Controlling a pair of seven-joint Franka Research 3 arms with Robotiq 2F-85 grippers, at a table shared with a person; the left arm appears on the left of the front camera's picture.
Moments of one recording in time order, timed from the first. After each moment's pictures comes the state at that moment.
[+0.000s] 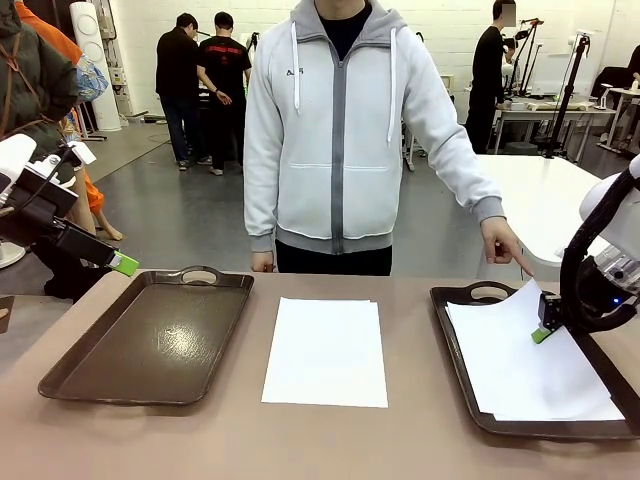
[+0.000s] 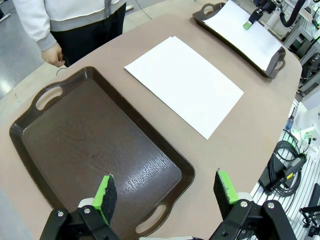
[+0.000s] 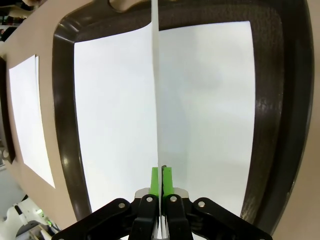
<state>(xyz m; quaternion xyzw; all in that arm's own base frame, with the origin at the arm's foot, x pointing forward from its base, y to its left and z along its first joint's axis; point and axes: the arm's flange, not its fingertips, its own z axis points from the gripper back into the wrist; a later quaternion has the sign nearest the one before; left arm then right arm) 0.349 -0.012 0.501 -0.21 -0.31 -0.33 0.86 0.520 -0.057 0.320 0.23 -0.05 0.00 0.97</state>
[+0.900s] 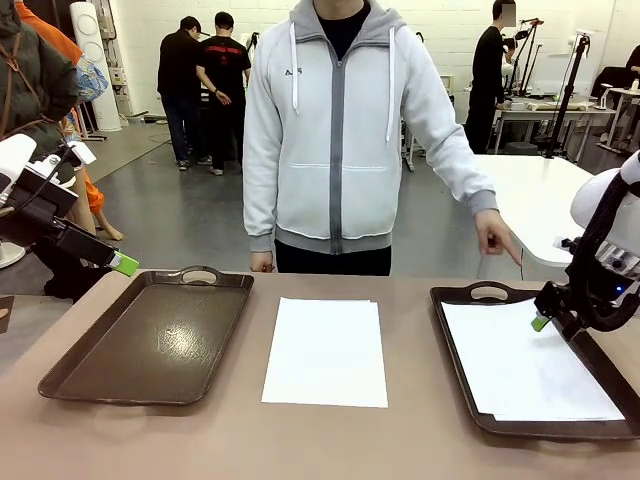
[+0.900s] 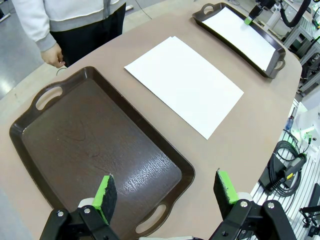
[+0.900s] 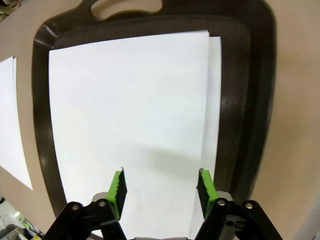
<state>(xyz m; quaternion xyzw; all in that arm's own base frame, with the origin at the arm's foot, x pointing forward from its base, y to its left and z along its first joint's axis) 0.349 -0.012 0.501 -0.21 -0.31 -0.33 0.86 0.529 -0.062 0.338 0.15 -0.05 0.02 0.99</state>
